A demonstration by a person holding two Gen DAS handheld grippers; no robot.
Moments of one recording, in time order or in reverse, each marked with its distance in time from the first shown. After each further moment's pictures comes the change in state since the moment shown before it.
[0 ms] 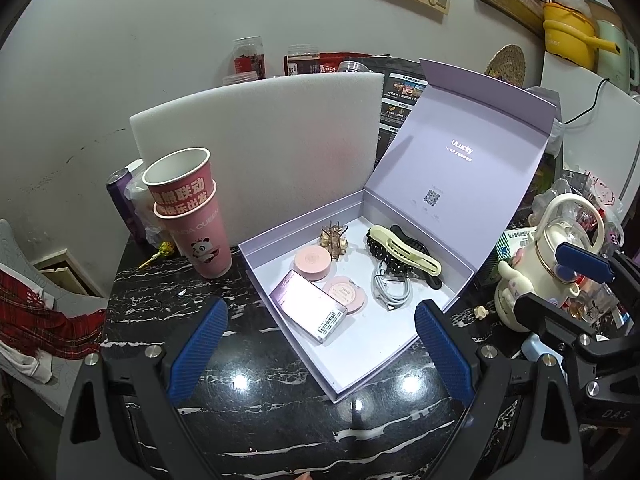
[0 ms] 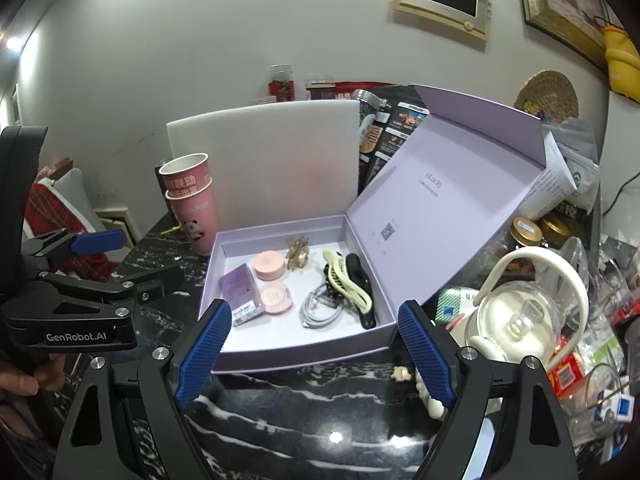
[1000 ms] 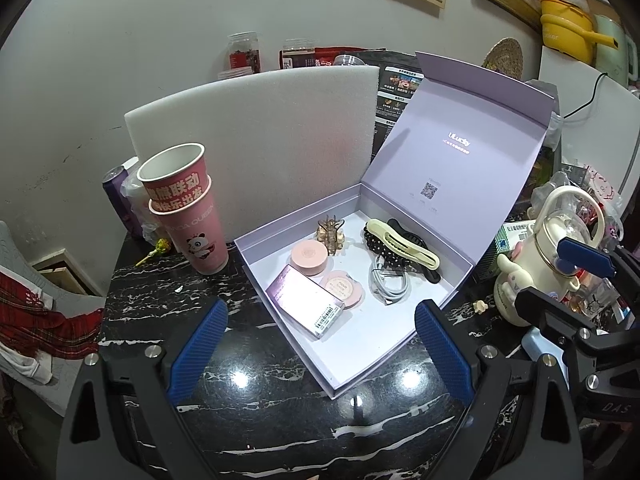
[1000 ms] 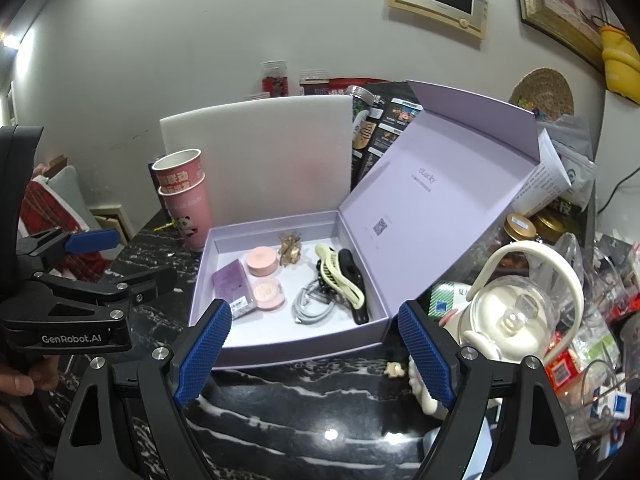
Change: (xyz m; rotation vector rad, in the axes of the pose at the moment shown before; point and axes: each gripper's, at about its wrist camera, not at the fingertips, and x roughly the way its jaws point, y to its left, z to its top) left arm 0.003 -0.002 -0.002 0.008 0.017 -0.011; right arm 0.002 -0.004 -0.001 0.001 0.014 -0.020
